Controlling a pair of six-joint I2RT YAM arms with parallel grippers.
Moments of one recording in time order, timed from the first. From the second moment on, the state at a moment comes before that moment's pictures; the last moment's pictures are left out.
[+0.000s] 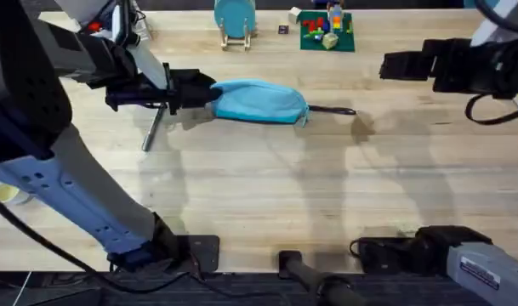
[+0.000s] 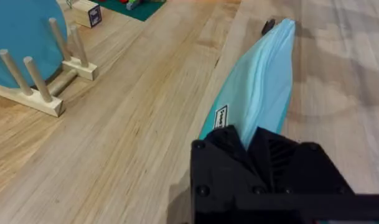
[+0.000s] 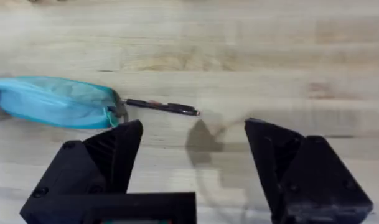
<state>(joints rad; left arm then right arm) 0.30 2.00 1.12 -0.74 1.30 1.47 0.00 1.05 1.01 -0.78 -0.13 0.09</state>
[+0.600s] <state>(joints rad) 0.30 2.00 1.12 -0.70 1.30 1.47 0.05 1.05 1.01 -0.81 -0.21 0.07</state>
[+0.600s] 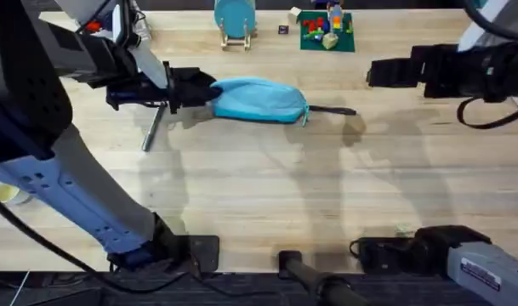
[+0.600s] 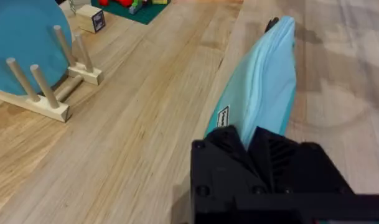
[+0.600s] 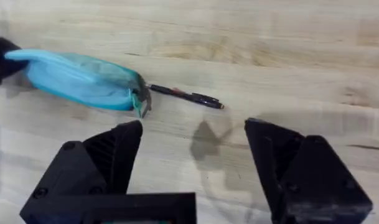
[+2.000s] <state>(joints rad) 0.30 2.00 1.12 -0.70 1.30 1.47 0.05 1.35 1.01 -0.81 -0.50 -0.37</state>
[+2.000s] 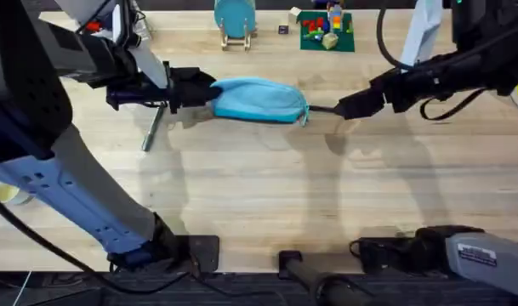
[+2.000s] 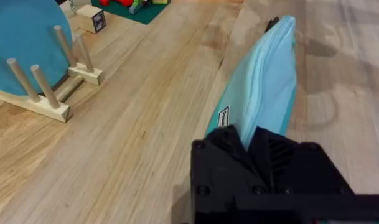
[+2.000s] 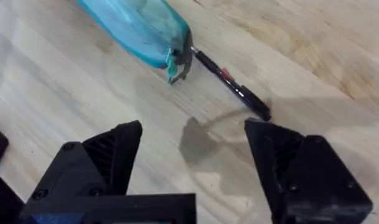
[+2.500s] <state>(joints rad) 0.30 2.00 1.12 -0.70 1.30 1.47 0.06 1.43 1.01 -0.74 -0.60 -0.43</state>
